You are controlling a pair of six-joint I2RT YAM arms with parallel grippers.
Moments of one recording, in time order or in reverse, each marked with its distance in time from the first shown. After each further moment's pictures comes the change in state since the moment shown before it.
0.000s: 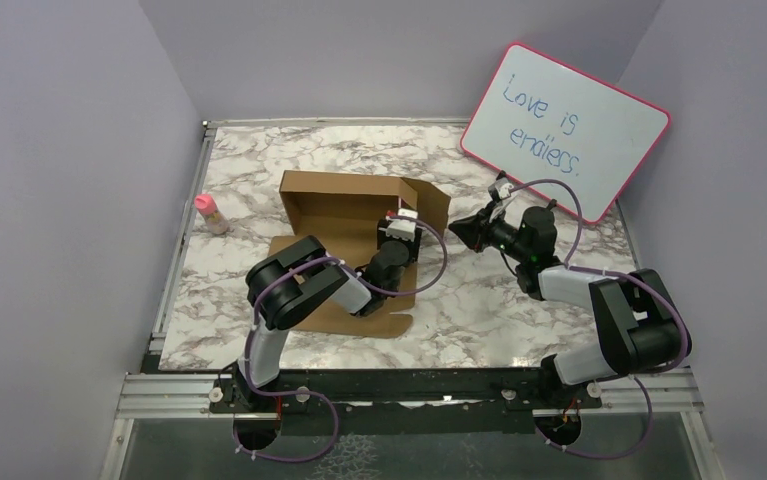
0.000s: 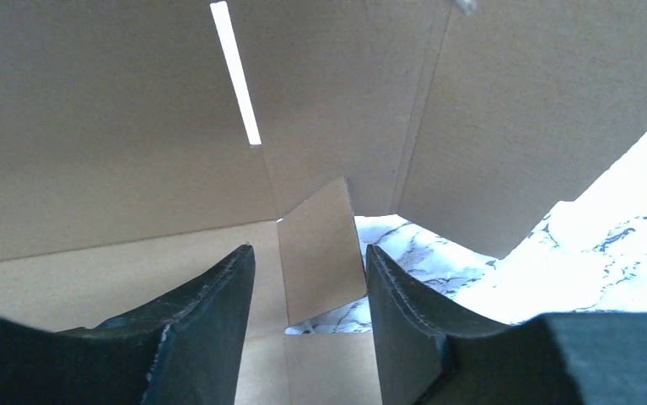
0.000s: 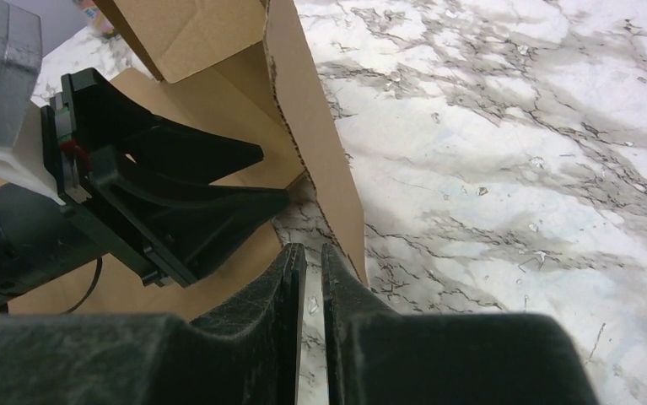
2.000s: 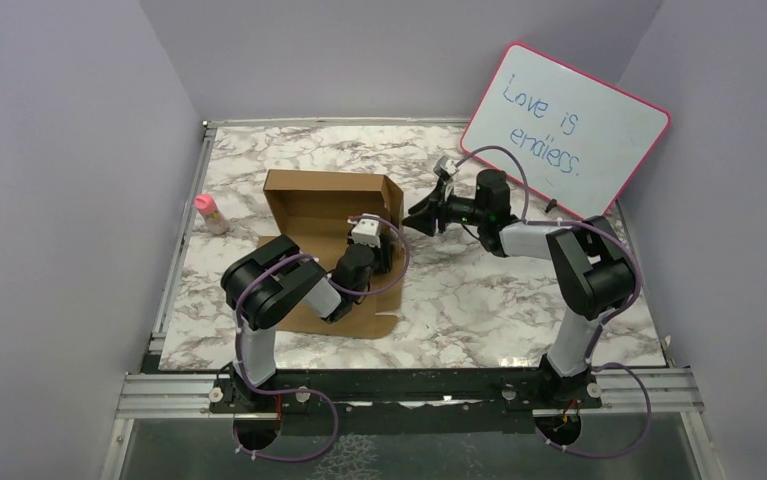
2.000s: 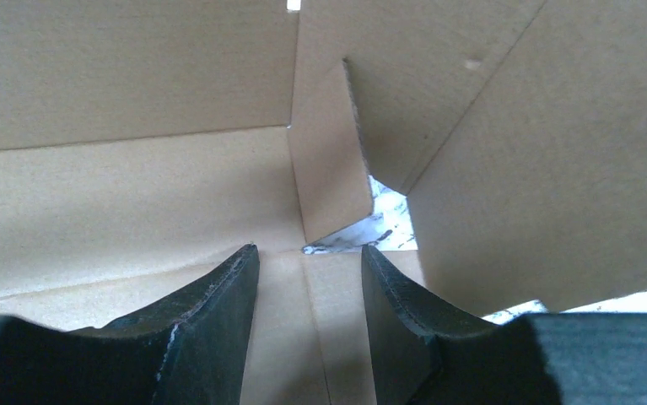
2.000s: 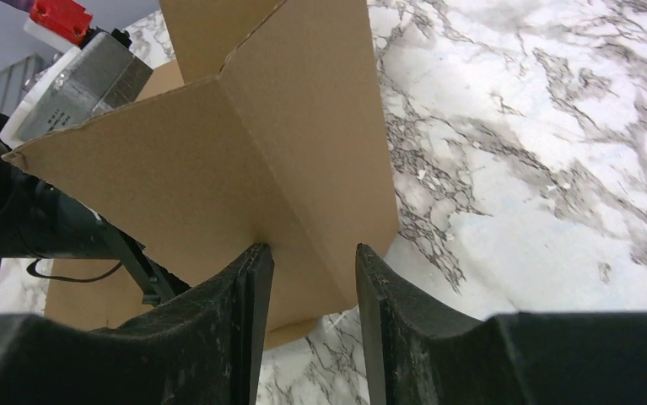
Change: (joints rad) left arm 0.144 -0.108 -0.238 0.016 0.258 -0.203; right arm 0.134 0.362 0.418 -0.122 -0.271 -0.071
